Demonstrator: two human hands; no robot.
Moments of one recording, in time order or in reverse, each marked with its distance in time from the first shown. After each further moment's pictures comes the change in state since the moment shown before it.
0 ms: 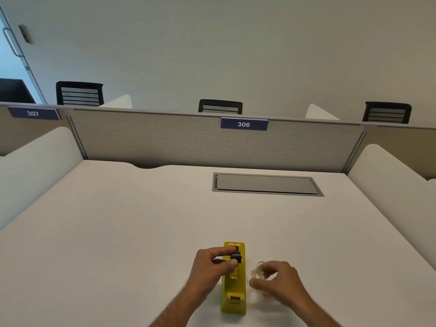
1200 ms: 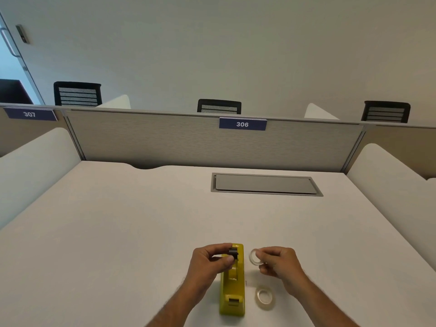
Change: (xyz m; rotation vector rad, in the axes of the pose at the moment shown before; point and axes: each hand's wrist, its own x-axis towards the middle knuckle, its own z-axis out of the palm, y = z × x) left_hand 0.008 0.001 -0.002 -0.104 -0.017 0.023; right_hand 0.032 -0.010 -0.015 0.541 0.035 0.116
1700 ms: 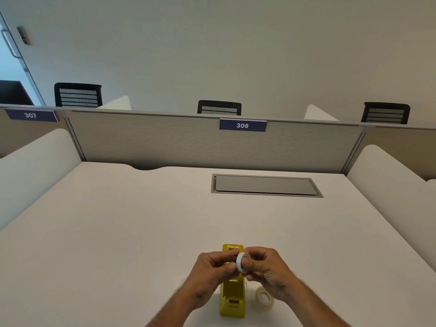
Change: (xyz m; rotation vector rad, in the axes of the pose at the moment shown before) left_hand -0.008 0.003 0.001 -0.084 -0.218 -0.050; right_hand -0.027 -0.020 0.027 0.180 -0.430 -0.052
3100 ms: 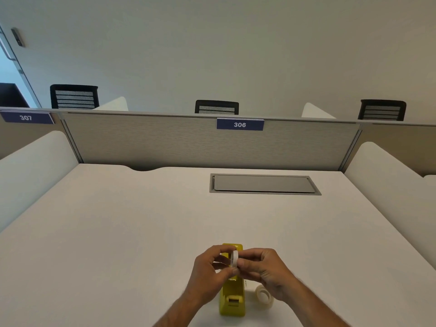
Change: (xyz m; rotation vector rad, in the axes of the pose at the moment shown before) left_hand 0.001 -0.007 0.003 0.547 0.191 0.287; right_hand 0.004 0.008 0.000 -0.052 0.054 0.028
